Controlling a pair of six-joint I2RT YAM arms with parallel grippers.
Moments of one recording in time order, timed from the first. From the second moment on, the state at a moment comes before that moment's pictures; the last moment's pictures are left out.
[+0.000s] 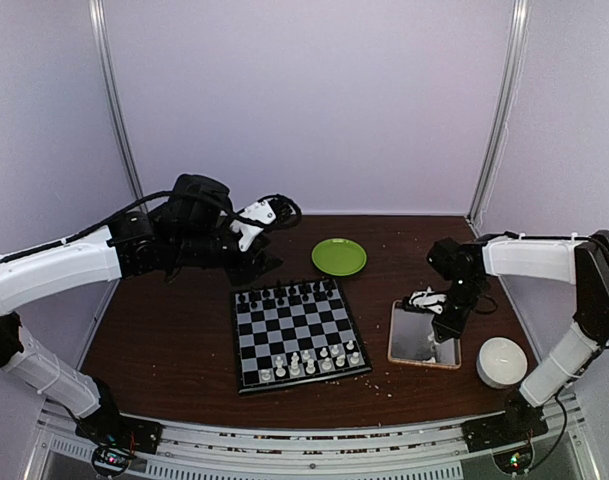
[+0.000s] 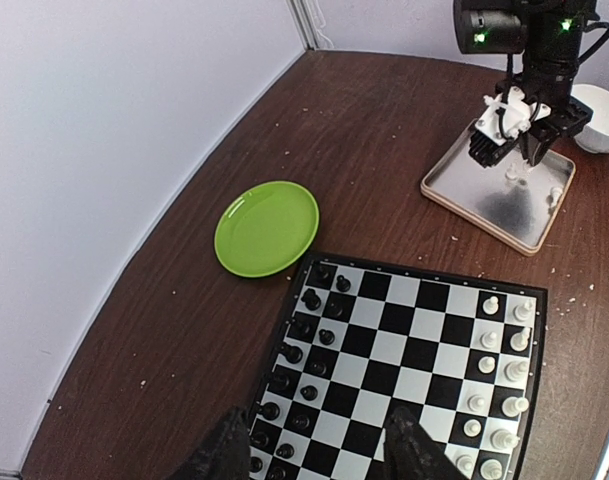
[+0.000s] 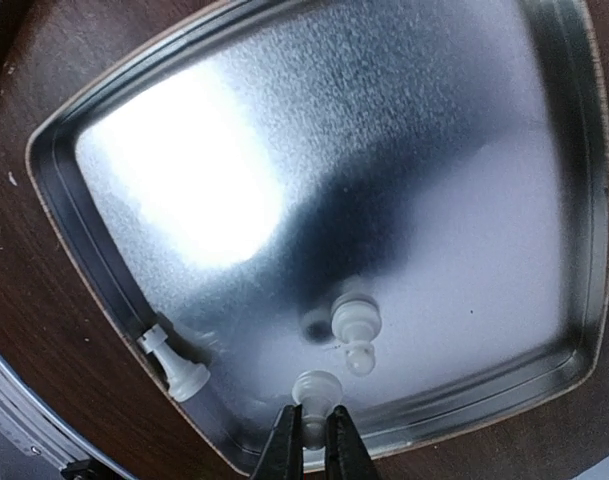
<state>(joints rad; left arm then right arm) -0.91 1.38 1.23 -0.39 -0.05 0.30 0.41 1.57 0.96 -0.93 -0.07 -0.55</state>
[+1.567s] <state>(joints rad) -0.78 1.33 1.23 -0.37 -0.11 0.29 0.91 2.25 1.99 -1.23 -0.13 -0.52</state>
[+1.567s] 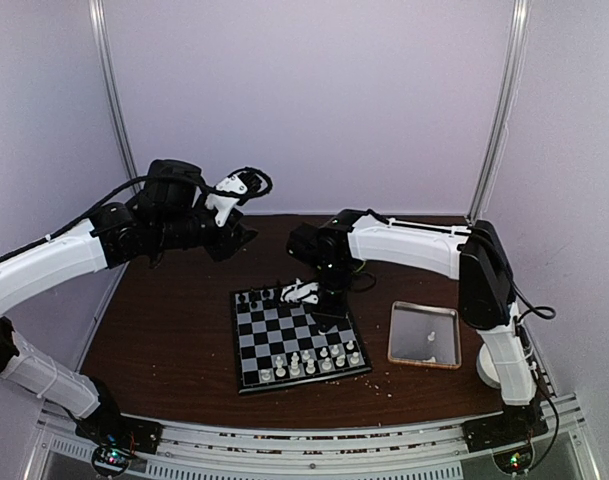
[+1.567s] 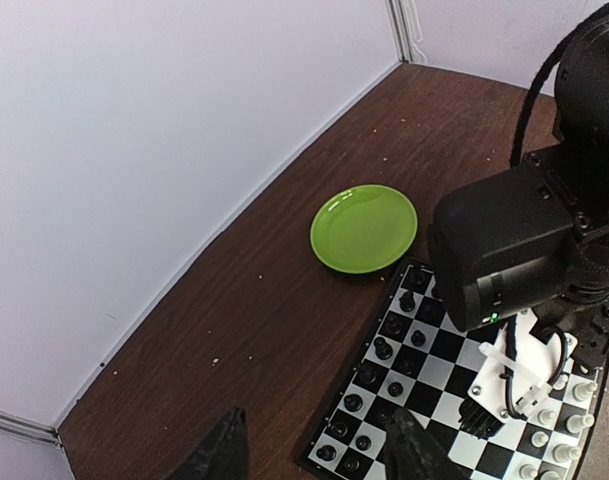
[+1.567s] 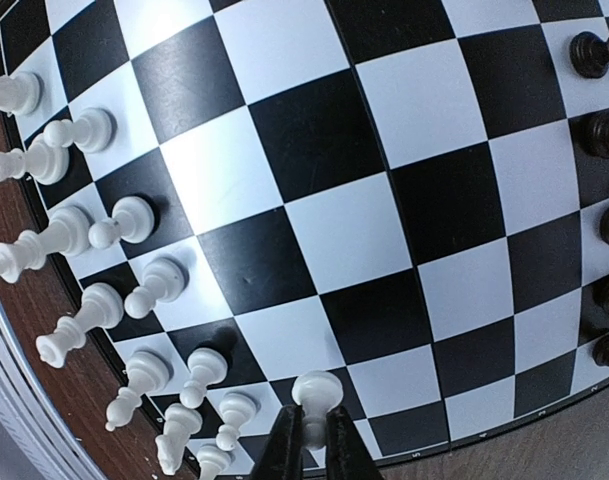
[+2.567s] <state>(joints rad) -0.78 1.41 1.27 -0.39 -0.03 0.28 0.81 1.84 1.64 -1.13 -0.17 -0.51</state>
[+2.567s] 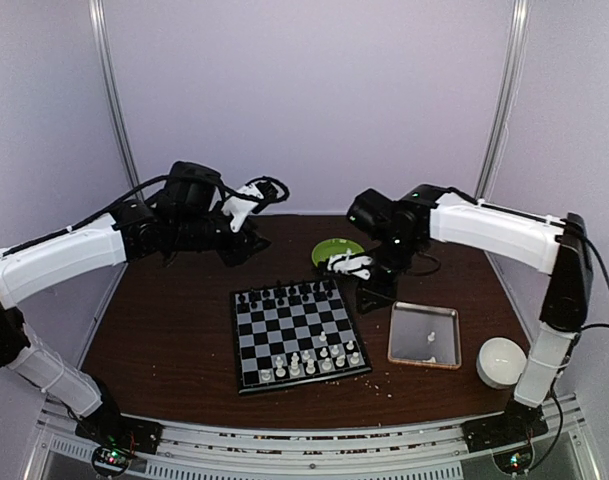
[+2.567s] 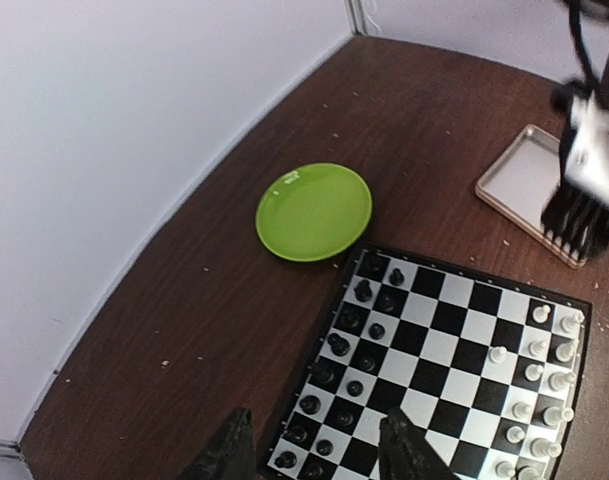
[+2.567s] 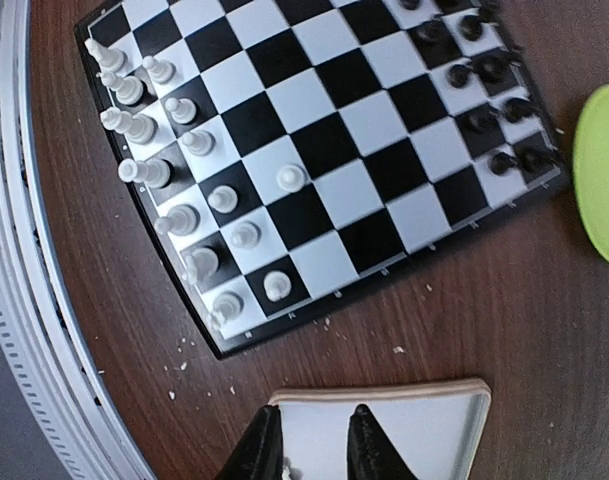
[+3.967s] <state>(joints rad) -0.99 2.19 1.78 -0.82 0.18 0.25 0.31 1.18 0.96 -0.72 -0.48 -0.50</state>
